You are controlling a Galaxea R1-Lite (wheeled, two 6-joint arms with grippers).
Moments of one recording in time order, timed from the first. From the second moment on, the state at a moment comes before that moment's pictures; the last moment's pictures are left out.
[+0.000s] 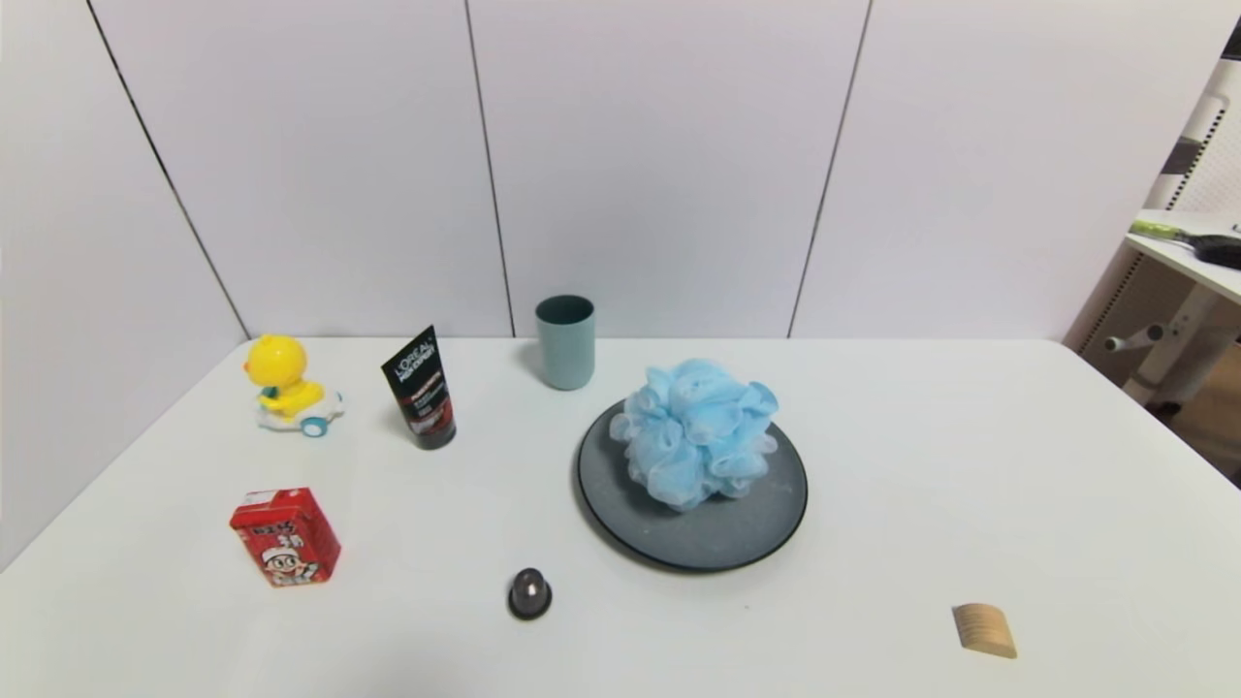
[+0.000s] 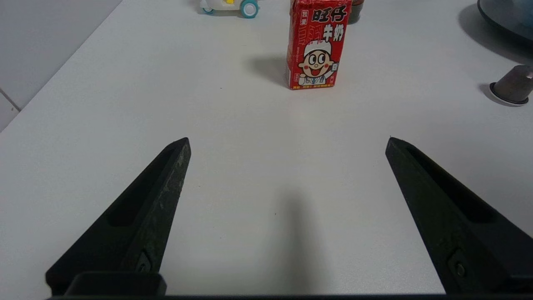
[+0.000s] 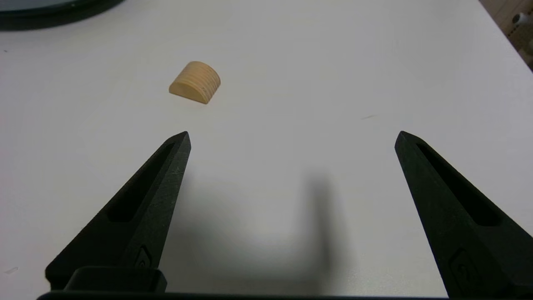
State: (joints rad) left arm 0.00 0.00 -0.04 0.11 0.01 -0.02; right arm 0.01 0.14 -0.05 0.09 0.00 -0.11
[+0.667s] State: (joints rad) left arm 0.00 0.00 -0.04 0.11 0.01 -0.02; right arm 0.00 0.00 0.00 0.00 0.00 -0.08
